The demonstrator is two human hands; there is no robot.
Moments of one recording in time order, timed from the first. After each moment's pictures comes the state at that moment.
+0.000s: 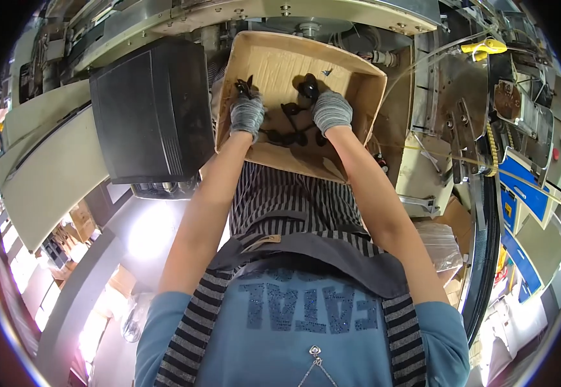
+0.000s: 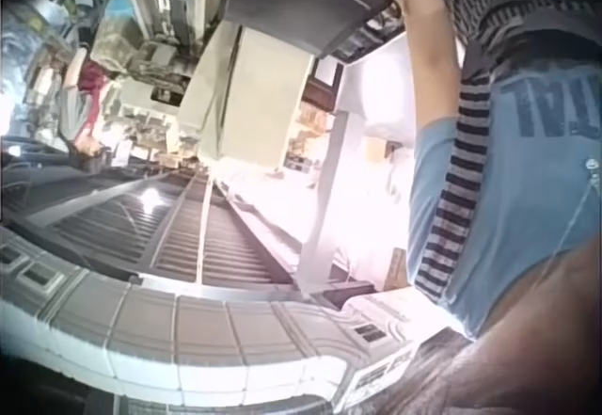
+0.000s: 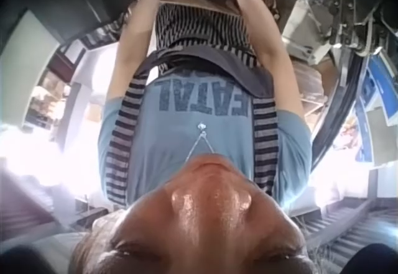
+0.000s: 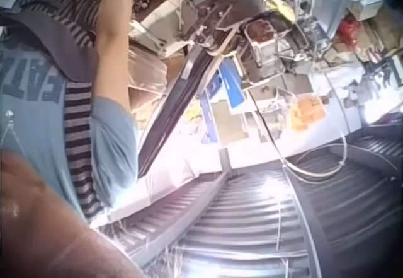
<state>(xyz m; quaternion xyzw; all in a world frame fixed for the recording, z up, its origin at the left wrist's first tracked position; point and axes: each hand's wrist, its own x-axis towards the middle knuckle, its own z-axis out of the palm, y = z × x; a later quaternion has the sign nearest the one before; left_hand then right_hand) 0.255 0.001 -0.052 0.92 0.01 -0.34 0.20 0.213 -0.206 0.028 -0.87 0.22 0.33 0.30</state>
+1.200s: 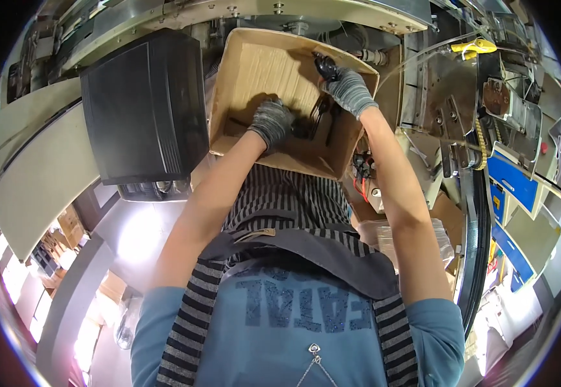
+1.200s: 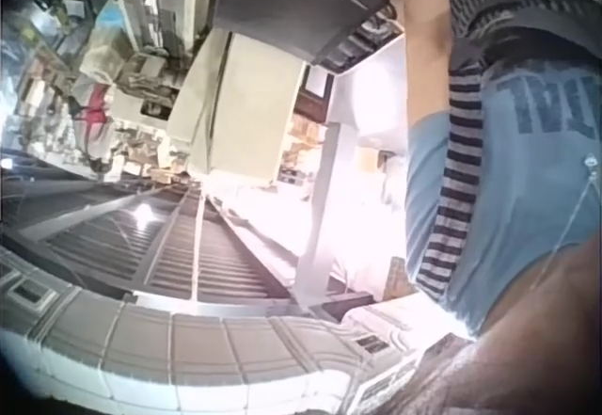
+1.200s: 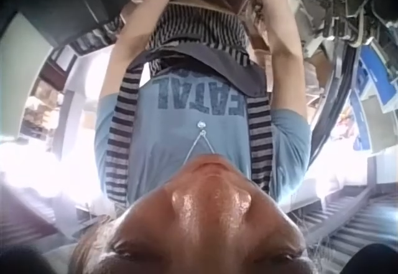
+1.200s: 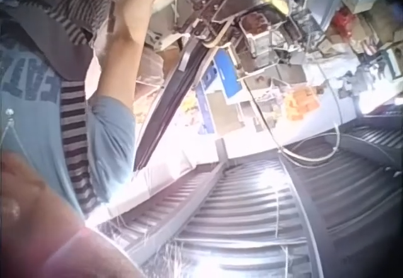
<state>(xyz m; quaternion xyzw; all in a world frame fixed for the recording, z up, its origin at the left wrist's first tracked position) 0.215 -0.063 -0.018 0.84 -0.46 -0.28 -0.07 0.221 -0.274 0.018 -0.90 0.14 0.26 0.32</state>
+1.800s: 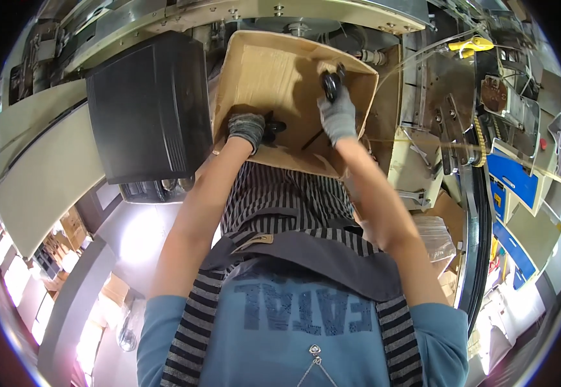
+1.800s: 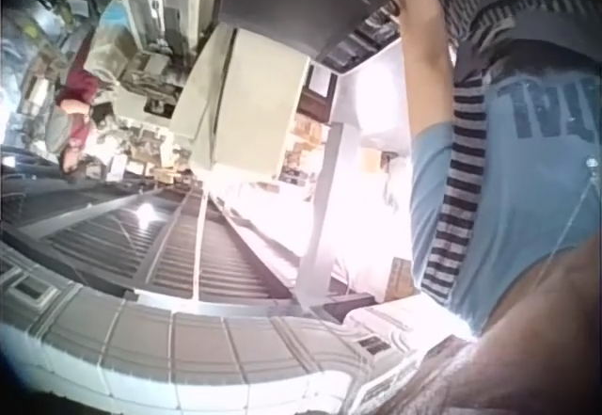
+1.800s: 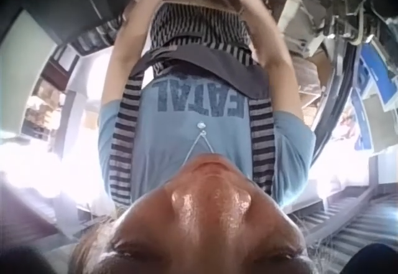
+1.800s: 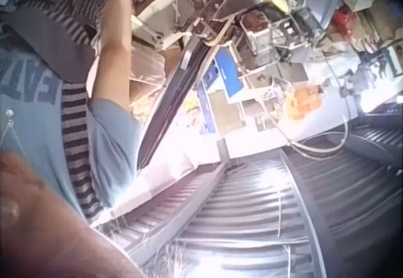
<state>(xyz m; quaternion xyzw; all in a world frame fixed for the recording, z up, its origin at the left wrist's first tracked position) 0.229 -0.020 -0.017 0.87 -0.29 -0.40 0.00 0.155 -0.229 -0.064 -0.77 0.38 -0.01 0.52</state>
